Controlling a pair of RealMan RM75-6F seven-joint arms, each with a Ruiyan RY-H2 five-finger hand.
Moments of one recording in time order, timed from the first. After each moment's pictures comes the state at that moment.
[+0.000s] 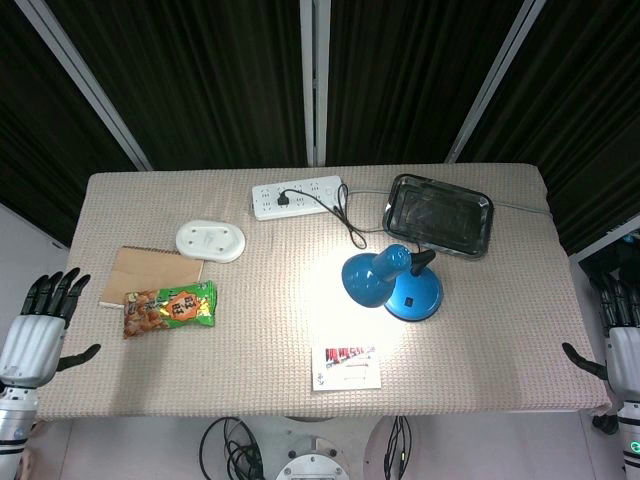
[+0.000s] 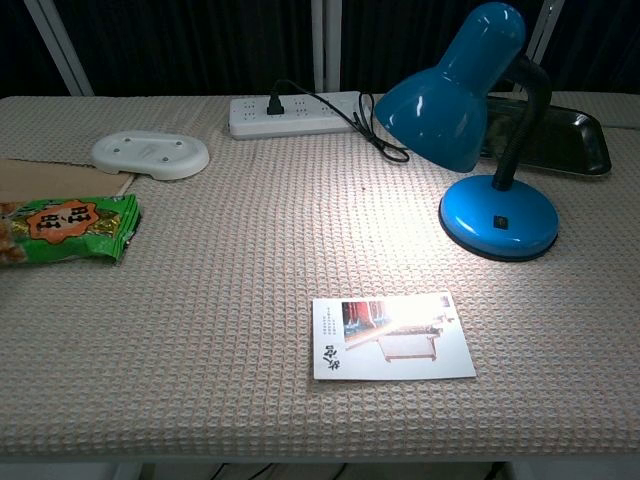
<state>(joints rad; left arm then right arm) -0.14 -1.10 -0.04 -1.62 1.55 1.49 0.08 0.02 -1.15 0.11 -1.50 -1.48 1.57 0.04</state>
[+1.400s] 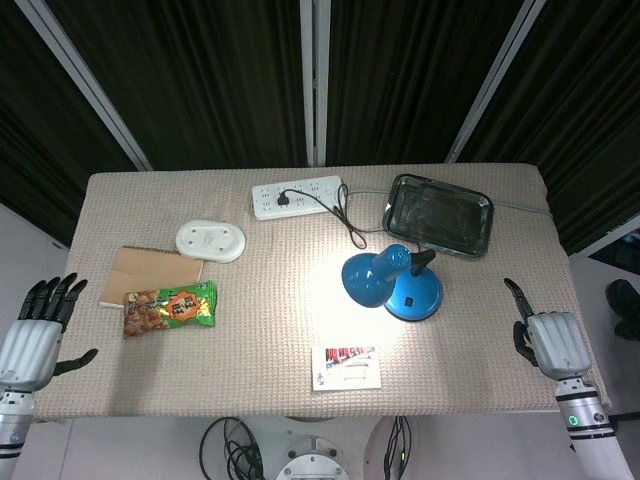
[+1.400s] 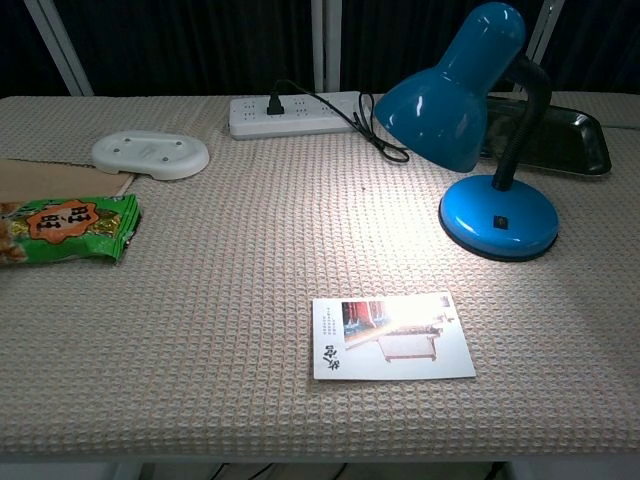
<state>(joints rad) -0.13 -1.11 -0.03 -1.60 1.55 1.49 0.05 0.17 -1.21 0.08 -1.58 -1.50 1.32 -0.15</state>
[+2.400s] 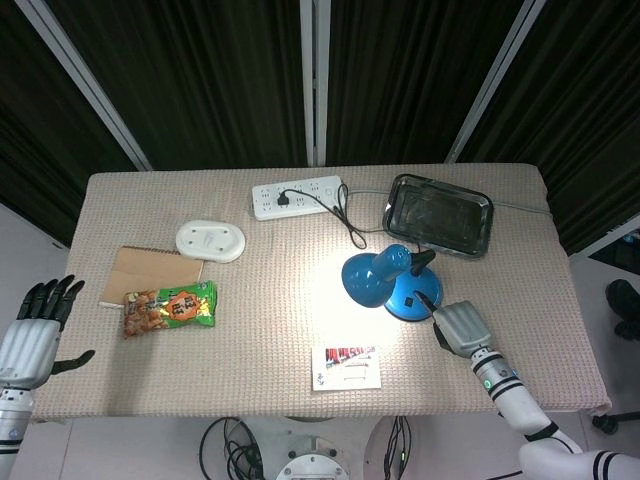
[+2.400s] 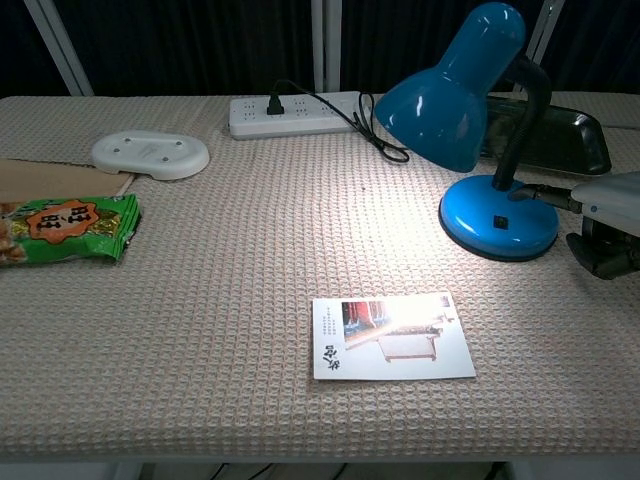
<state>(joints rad) -0.14 -1.10 -0.03 -1.59 1.51 1.43 0.03 0.45 -1.37 0.07 -1.59 -1.25 0.93 -0.42</state>
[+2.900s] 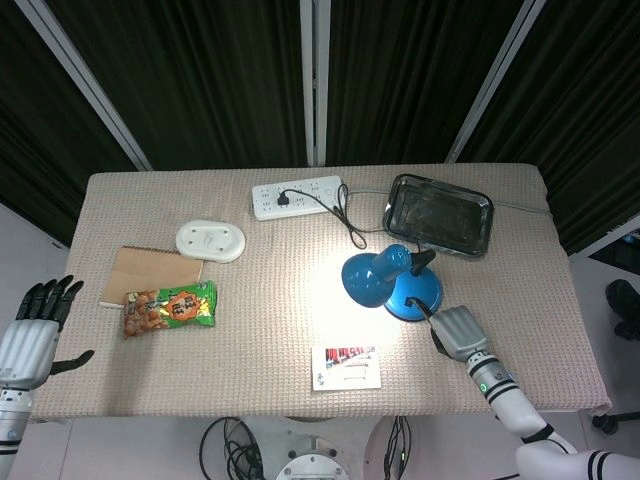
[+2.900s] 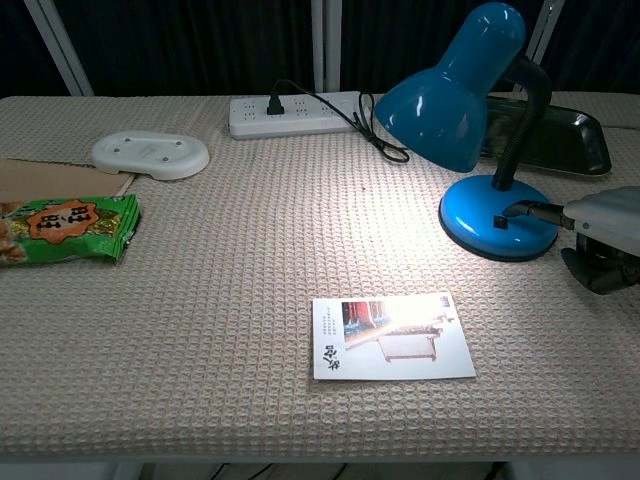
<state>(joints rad) -0.13 -1.10 -0.03 -1.58 1.51 1.44 0.02 0.47 -1.39 0.04 -1.58 -1.22 0.94 -0.45</state>
